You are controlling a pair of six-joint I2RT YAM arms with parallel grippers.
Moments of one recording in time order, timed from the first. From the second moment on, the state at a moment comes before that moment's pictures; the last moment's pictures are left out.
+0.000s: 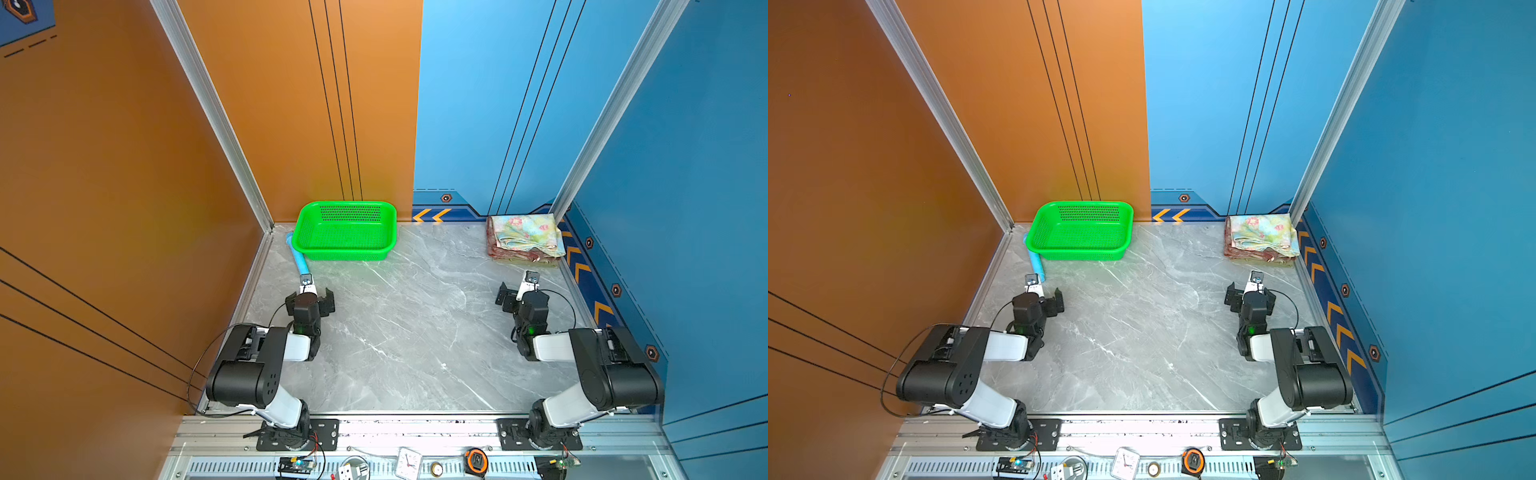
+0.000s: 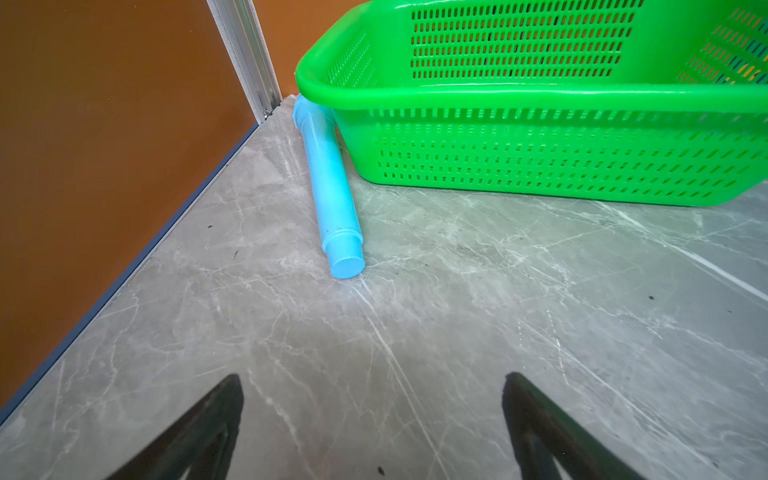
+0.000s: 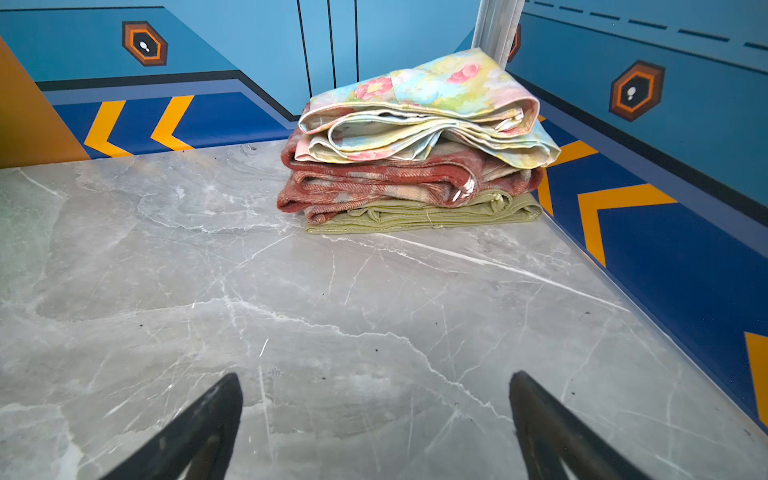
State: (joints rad) left arm -0.06 1.56 0.36 0.83 -0.30 -0.04; right arm 0.05 1.54 0.35 0.87 0.28 0.08
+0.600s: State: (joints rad) left arm -0.07 1.56 0.36 0.86 -0.32 -0.02; right arm 0.05 1.54 0.35 0.87 0.28 0.08
